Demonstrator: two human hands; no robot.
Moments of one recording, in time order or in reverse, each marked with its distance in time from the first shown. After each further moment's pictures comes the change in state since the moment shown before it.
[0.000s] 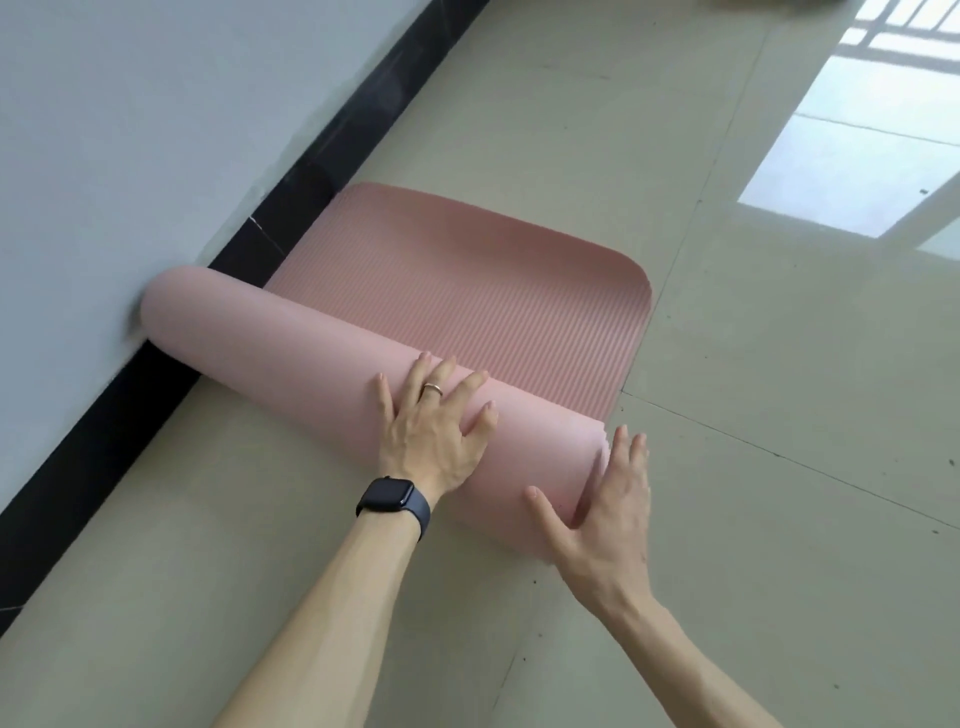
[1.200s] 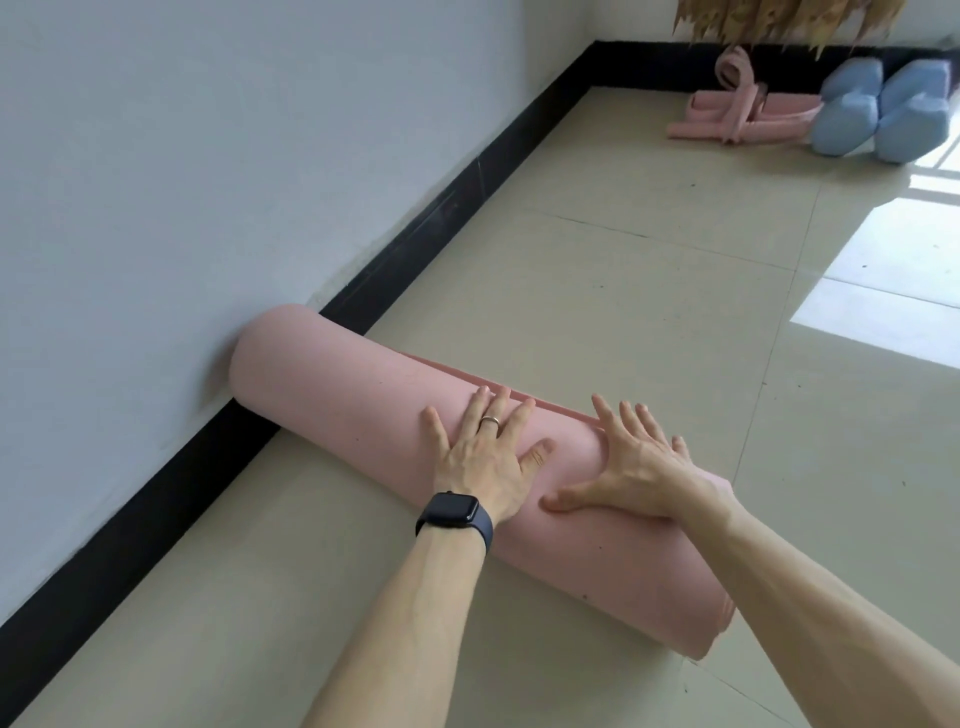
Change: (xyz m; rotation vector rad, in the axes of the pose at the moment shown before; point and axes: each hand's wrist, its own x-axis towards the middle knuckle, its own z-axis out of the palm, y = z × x) left_hand 0.230 0.026 -0.026 0.026 -0.118 -0.019; right_hand 0.337 -0.075 -0.031 -0.520 -0.460 -0.050
